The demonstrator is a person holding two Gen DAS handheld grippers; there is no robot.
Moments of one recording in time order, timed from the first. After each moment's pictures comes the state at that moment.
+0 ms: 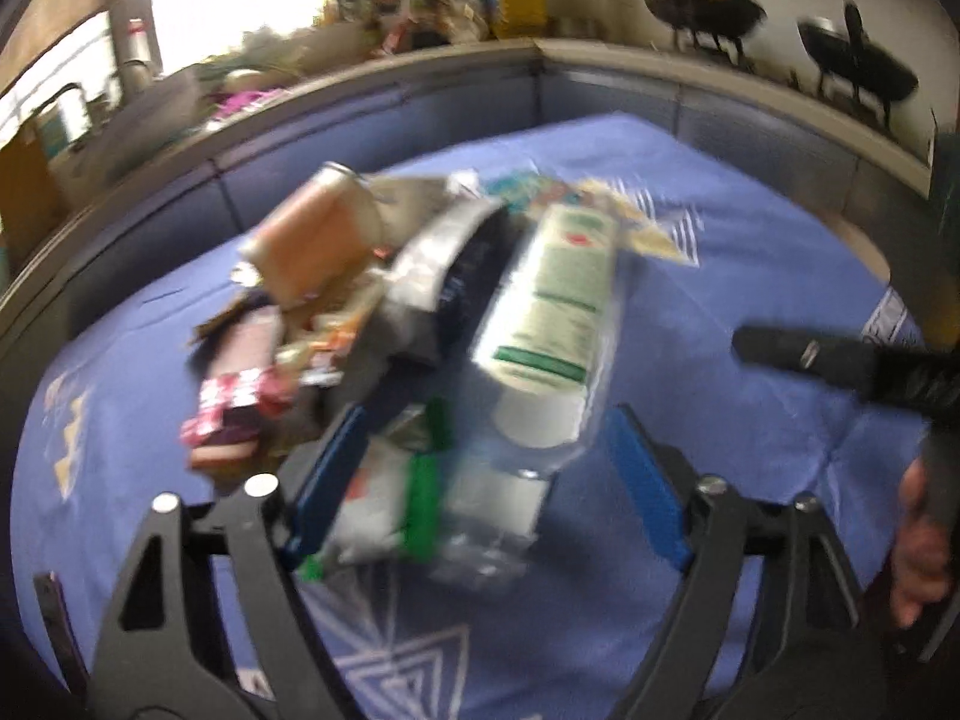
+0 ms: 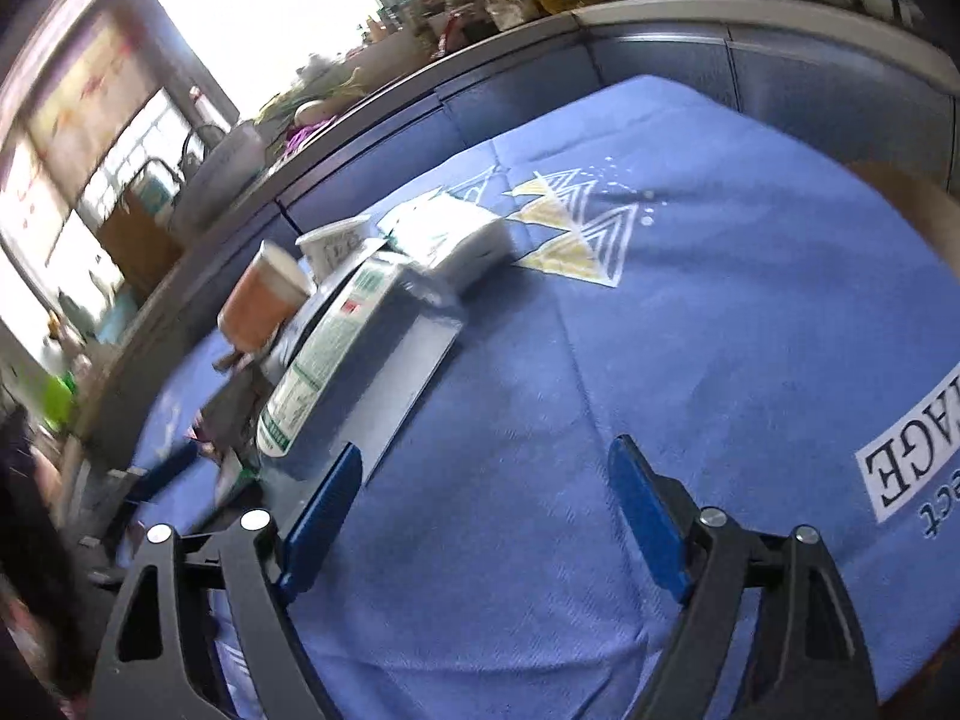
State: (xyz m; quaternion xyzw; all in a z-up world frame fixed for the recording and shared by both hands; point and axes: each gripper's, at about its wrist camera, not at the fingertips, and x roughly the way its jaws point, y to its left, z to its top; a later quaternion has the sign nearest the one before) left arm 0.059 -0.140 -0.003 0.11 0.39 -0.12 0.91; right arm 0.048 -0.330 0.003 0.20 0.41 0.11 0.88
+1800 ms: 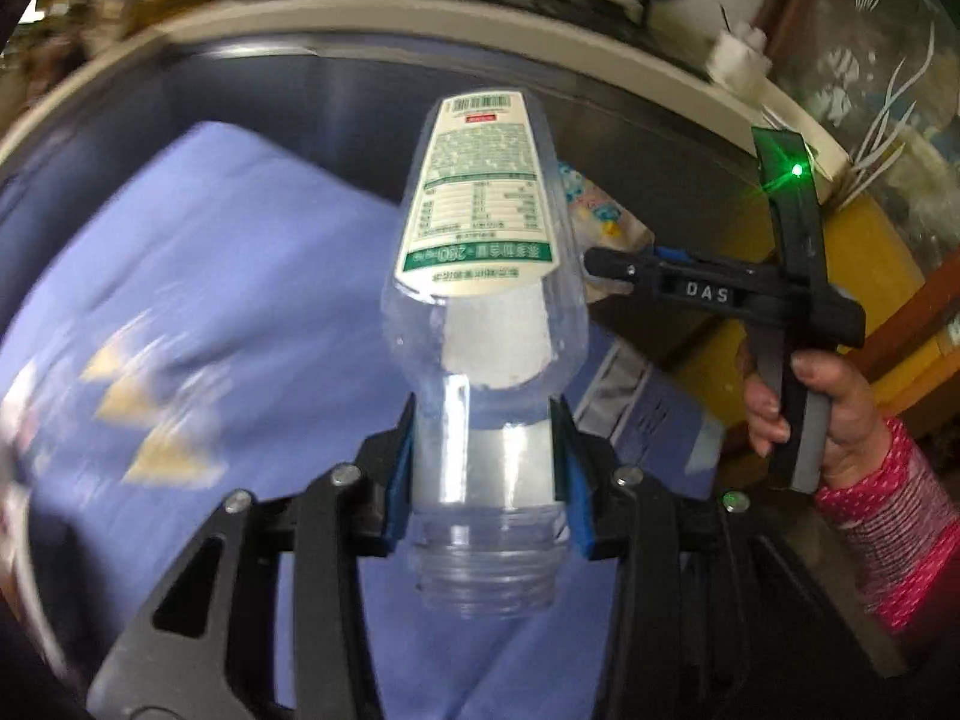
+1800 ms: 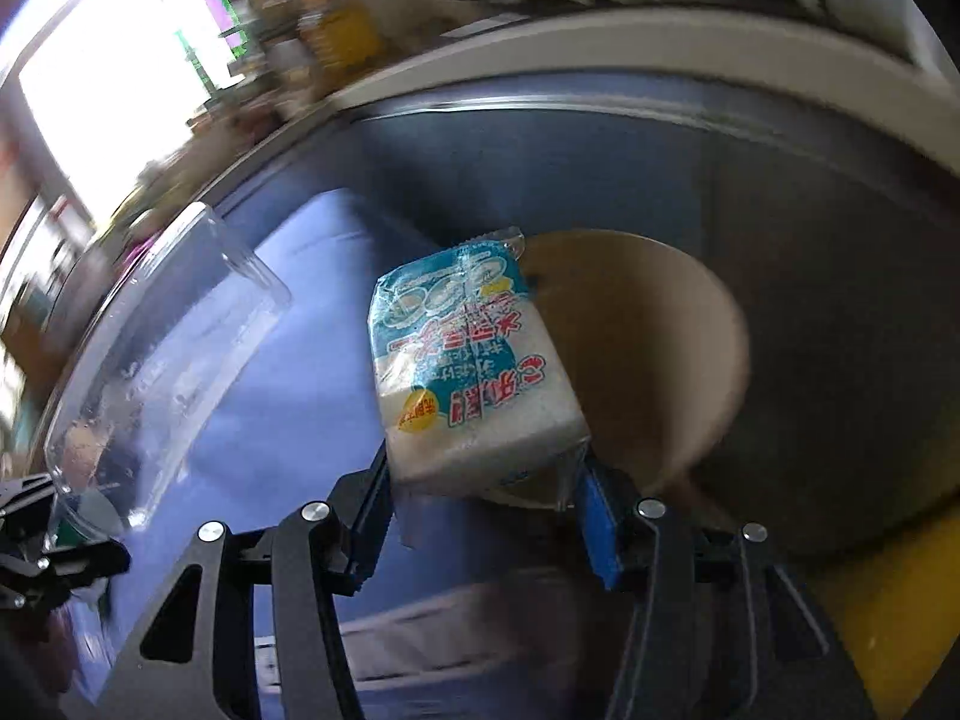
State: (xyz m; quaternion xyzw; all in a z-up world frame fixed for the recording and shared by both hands) left arm 0.145 -0.438 0.026 0.14 0.48 -0.43 0.75; right arm 0.045 -0.622 0.001 0.22 0.40 -0.06 0.89
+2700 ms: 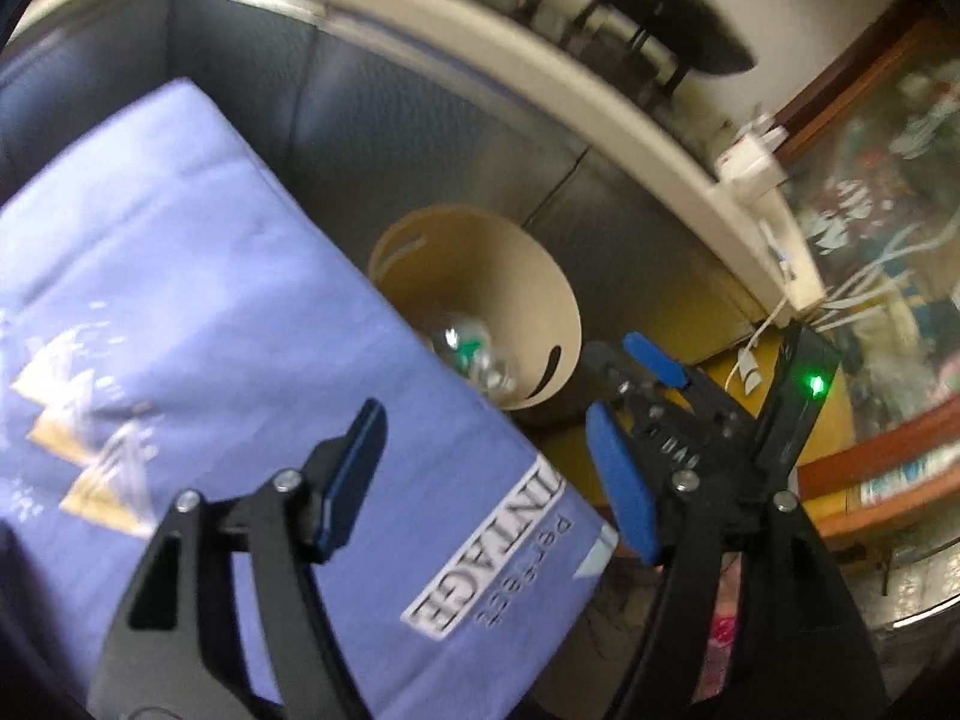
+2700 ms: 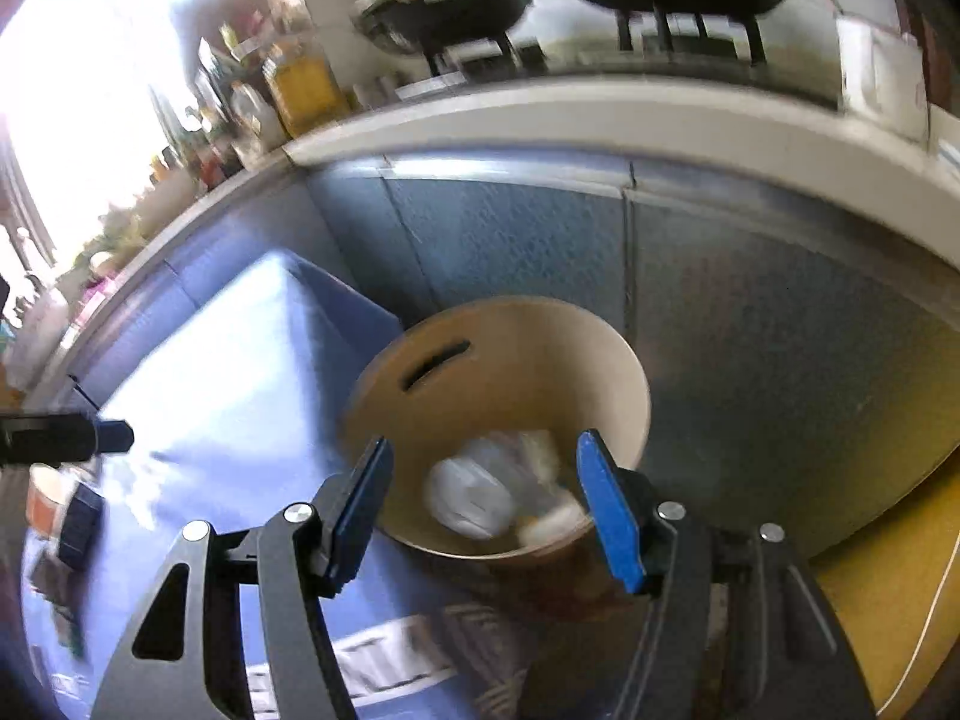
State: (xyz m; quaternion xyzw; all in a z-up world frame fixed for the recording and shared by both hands) left arm 0.180 -0.442 0.066 0.01 0.51 -0.42 0.75; right arm 0.038 -0.627 0.027 0.19 0.33 -0.11 0.92
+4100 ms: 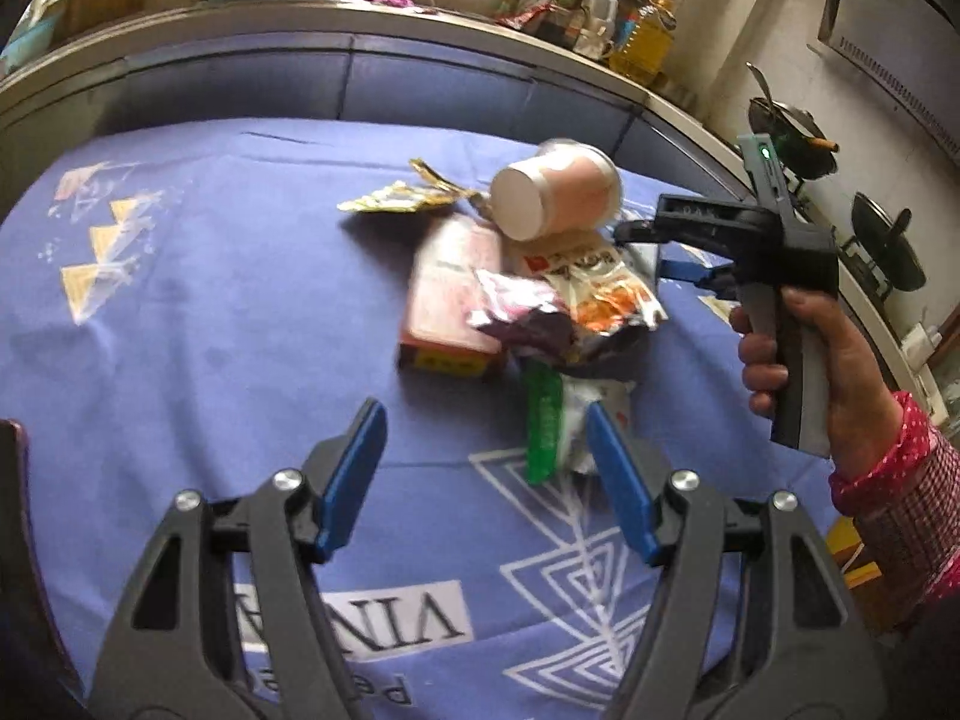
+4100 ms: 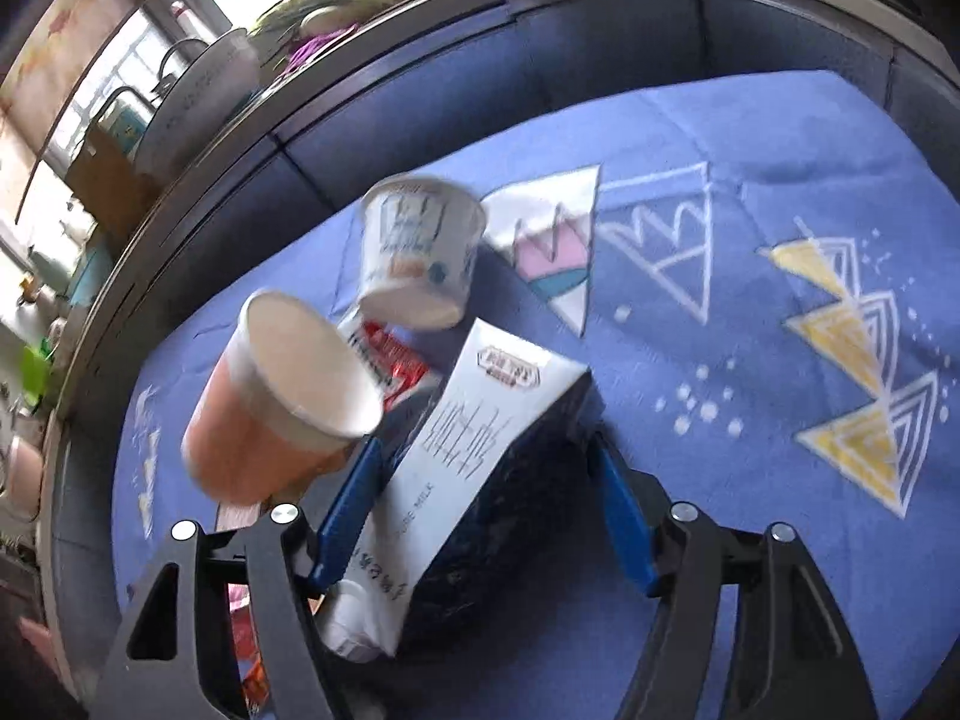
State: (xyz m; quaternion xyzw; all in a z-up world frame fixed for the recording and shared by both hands) left arm 0.023 0.036 0.014 -0.13 0.41 -0.11 0.90; right arm 0.217 -0.198 0.007 0.14 0.50 0.14 0.84
